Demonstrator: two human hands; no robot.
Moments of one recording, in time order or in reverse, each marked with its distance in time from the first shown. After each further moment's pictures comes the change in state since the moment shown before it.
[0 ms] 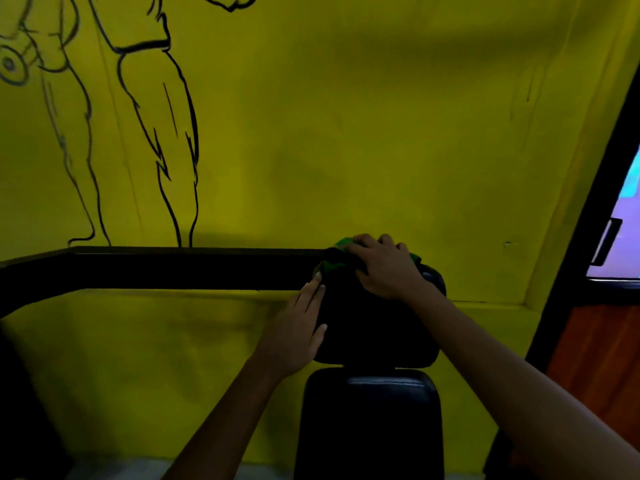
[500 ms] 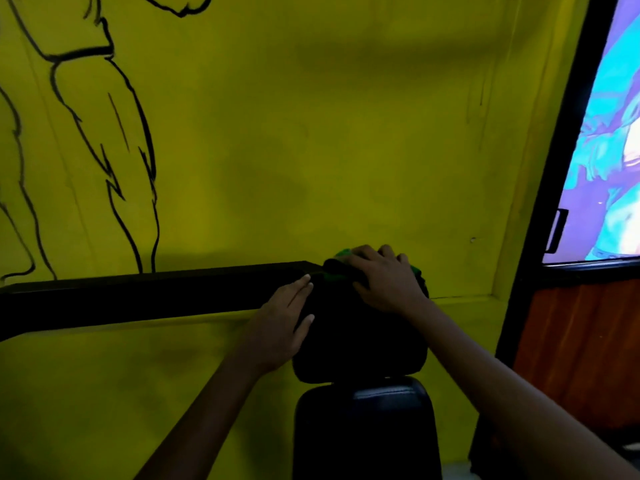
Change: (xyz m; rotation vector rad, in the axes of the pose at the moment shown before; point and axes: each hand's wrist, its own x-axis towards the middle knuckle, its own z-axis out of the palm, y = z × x) left_hand 0.036 -0.026 -0.017 -0.010 -0.003 0.156; right_hand -0.008 0.013 0.014 -0.008 0.082 0.135
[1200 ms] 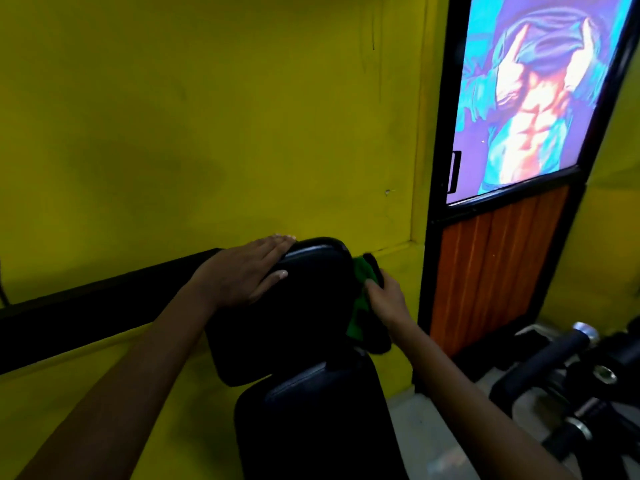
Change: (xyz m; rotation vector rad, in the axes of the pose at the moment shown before) left_hand 0.115 0.003 0.028 0.178 -0.126 0.546; right_hand -0.093 0.066 0.083 1.148 0.218 0.964
